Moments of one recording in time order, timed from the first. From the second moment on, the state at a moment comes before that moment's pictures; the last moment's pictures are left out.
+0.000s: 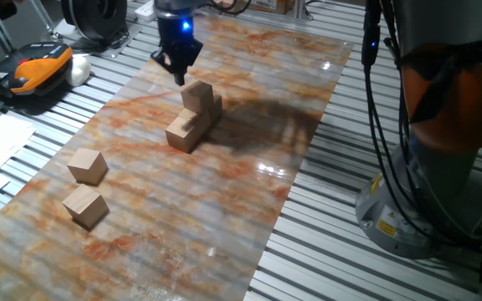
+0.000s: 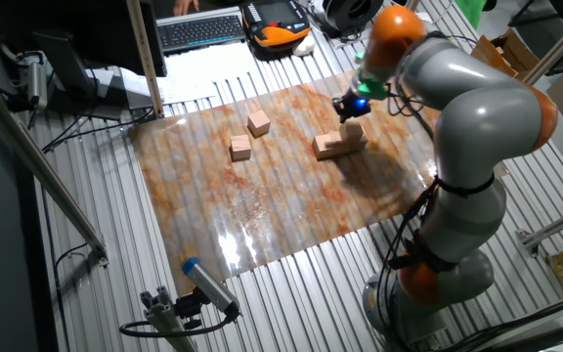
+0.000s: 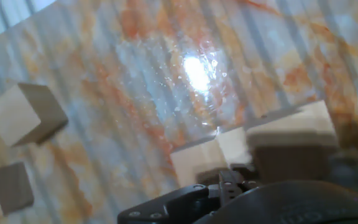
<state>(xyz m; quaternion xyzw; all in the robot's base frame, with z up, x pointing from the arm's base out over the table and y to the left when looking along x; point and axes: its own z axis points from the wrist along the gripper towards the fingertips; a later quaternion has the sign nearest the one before) 0.565 -0.003 0.185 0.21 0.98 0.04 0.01</state>
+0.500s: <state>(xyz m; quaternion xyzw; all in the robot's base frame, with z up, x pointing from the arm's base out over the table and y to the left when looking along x) 0.562 0.040 0.174 0.24 0.97 0.02 0.01</state>
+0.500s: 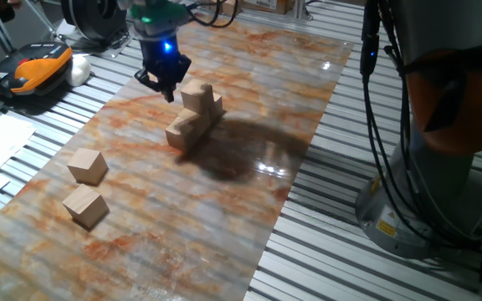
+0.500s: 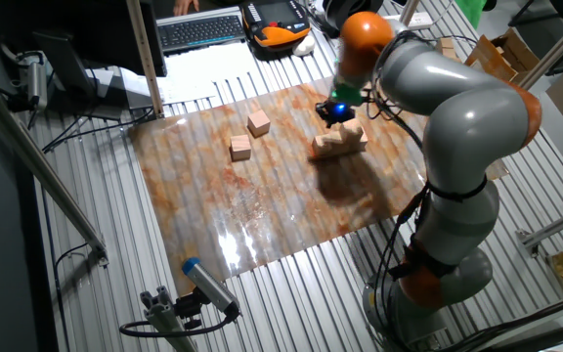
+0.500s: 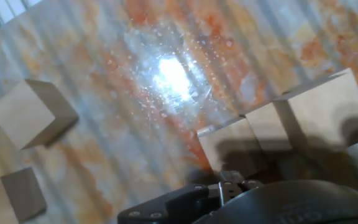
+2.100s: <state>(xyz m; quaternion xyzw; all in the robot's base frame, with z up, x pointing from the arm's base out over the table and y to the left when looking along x) 0.530 0.071 0.139 0.24 0.97 -0.03 0.03</state>
